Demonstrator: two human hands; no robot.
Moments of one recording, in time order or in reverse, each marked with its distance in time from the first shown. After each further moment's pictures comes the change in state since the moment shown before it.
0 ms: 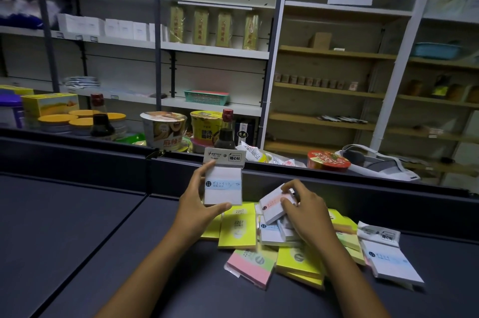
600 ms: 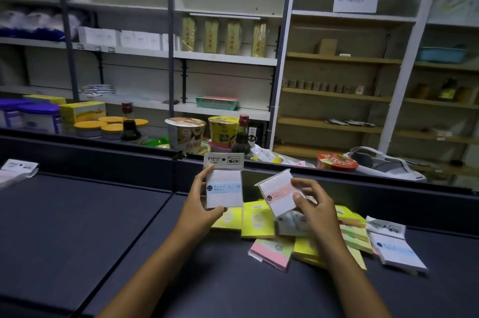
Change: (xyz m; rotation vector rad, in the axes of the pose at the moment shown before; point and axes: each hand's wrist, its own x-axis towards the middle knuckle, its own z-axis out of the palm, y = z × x) left_hand -0.043 0.030 -0.050 0.036 0.002 -0.054; right_hand -0.053 -0.041 -0.007 0.705 0.099 0.036
